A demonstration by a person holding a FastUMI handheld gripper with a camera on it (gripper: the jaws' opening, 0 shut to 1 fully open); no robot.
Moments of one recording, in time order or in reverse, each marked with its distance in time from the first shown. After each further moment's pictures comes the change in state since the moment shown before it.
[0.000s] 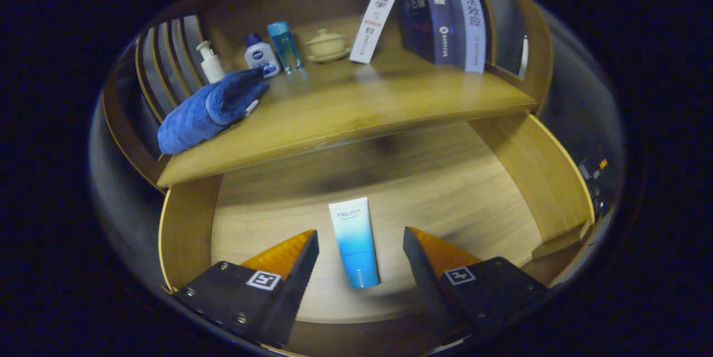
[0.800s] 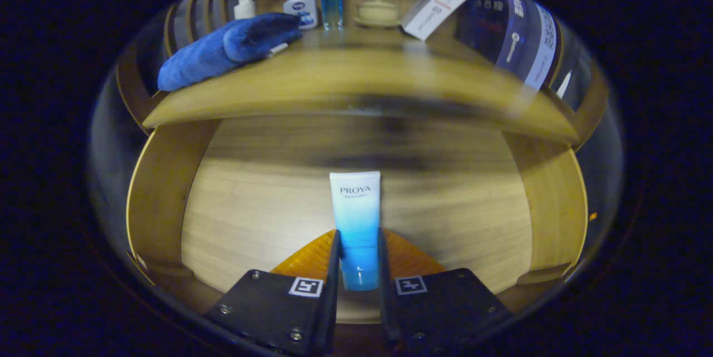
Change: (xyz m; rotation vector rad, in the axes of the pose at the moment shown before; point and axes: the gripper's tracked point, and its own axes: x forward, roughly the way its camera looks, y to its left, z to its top) arm 0.012 0.013 -0.009 -0.284 0.028 0.000
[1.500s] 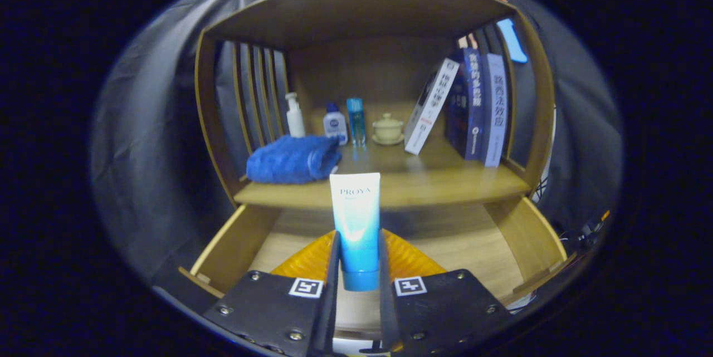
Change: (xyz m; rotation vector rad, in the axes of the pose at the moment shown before) arm -0.138 0.006 0.069 0.130 -0.576 0.121
